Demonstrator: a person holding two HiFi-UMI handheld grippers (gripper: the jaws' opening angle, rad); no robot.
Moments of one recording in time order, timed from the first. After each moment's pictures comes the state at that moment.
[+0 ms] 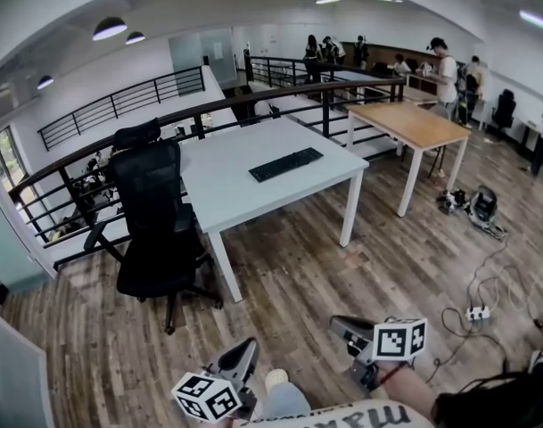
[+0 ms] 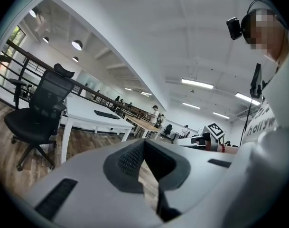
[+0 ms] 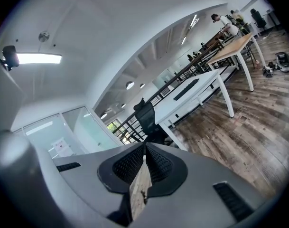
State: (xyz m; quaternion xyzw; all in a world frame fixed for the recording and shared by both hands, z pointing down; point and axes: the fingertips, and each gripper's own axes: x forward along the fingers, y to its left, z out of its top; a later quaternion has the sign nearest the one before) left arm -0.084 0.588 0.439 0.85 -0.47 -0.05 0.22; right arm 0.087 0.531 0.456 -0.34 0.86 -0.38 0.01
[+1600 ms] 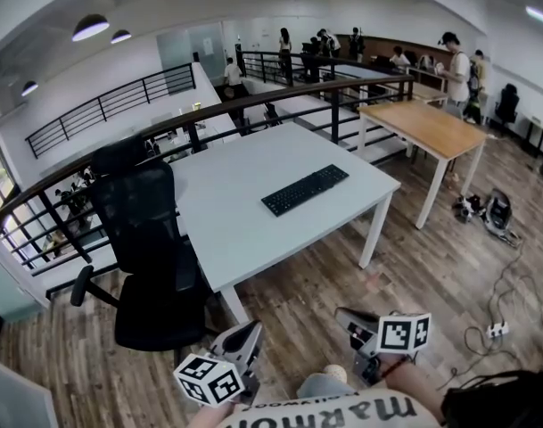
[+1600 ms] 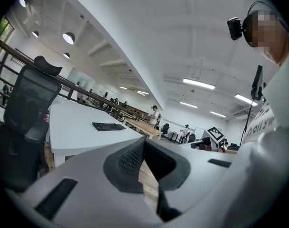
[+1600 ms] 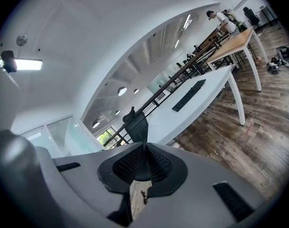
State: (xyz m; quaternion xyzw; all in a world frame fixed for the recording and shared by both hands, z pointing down) left arm -0.186 0.278 0.407 0.88 -0.43 -0.04 0.21; right arm -0.014 0.246 0.444 -0.38 0.84 -0.40 0.03
